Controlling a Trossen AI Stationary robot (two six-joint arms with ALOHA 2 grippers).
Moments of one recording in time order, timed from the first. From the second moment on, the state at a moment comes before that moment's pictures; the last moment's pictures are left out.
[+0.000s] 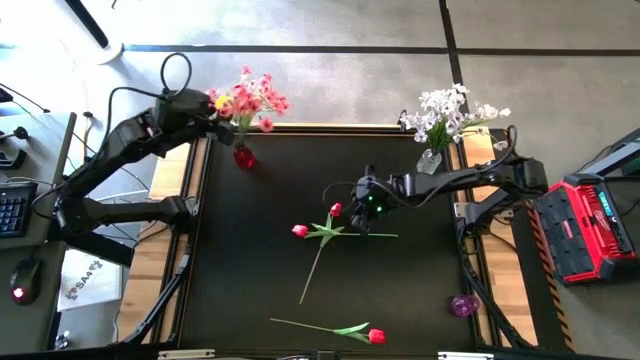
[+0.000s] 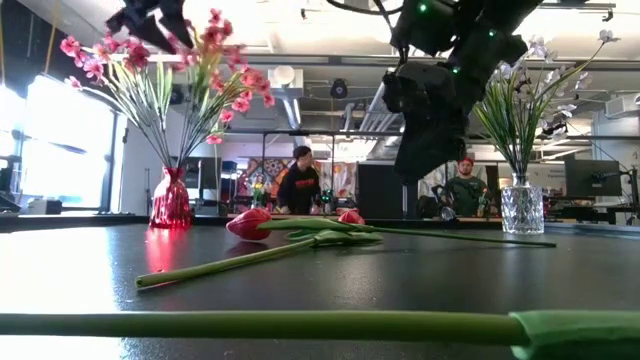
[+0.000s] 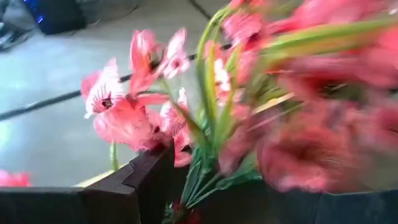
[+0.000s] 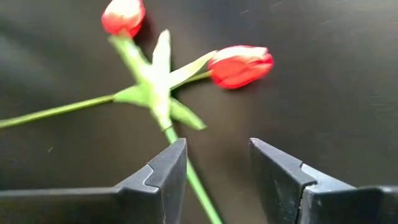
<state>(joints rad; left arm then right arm) 0.61 0.93 1.24 -0.88 -0.41 -0.25 -0.05 1.53 0.91 -0.37 -0.05 0.49</state>
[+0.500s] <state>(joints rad) 0.51 0.93 1.41 -1.05 -0.41 -0.21 0.04 1.73 0.91 -0.14 -0.02 0.26</state>
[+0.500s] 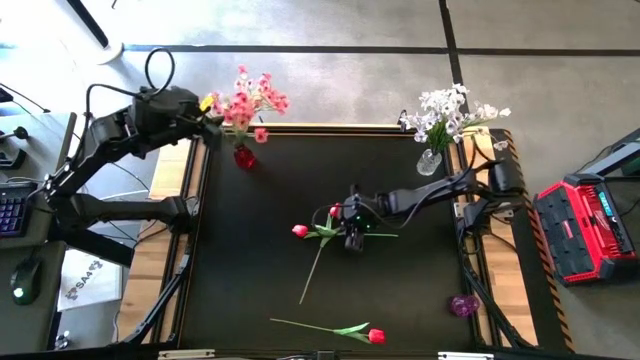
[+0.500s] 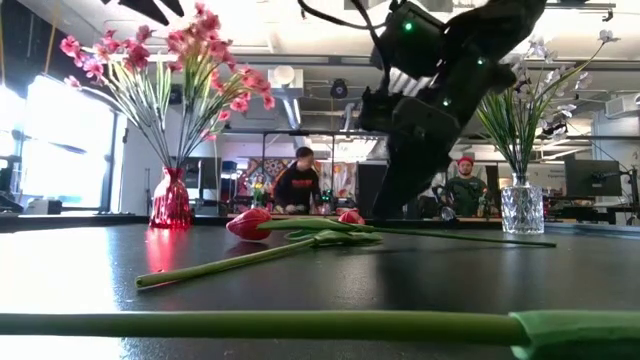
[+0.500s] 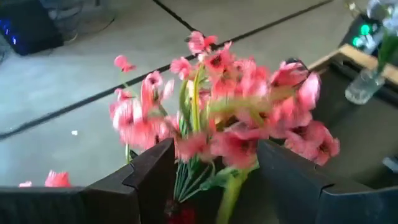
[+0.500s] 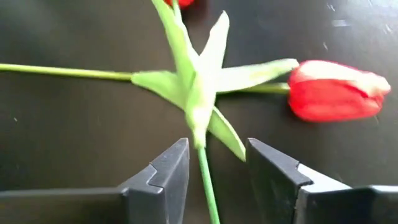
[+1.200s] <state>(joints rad) 0.19 1.00 1.43 -1.04 -0.50 -0.25 0.04 1.79 0.91 -0.15 -0.06 0.33</state>
